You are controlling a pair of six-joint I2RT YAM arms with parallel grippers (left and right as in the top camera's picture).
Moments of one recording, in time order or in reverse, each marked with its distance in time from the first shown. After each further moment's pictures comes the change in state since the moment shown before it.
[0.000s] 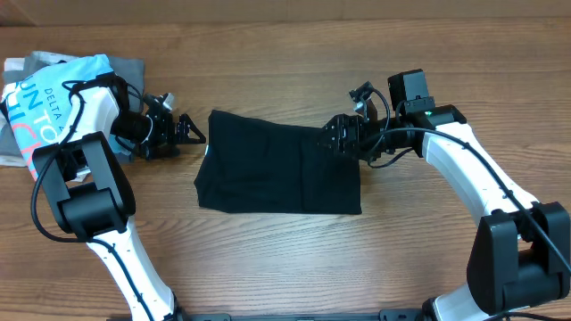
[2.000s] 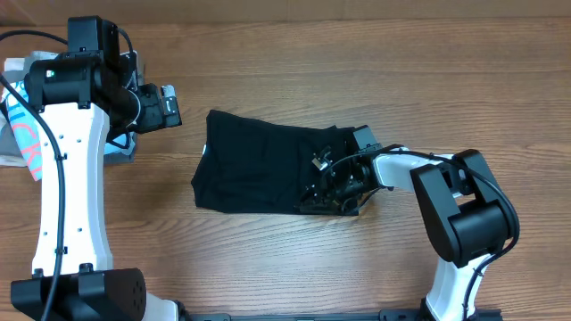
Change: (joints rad) left arm -0.185 -0.594 0.141 -0.238 -0.592 -0.438; right arm 0.148 0.302 -0.248 0.241 -0.213 0.077
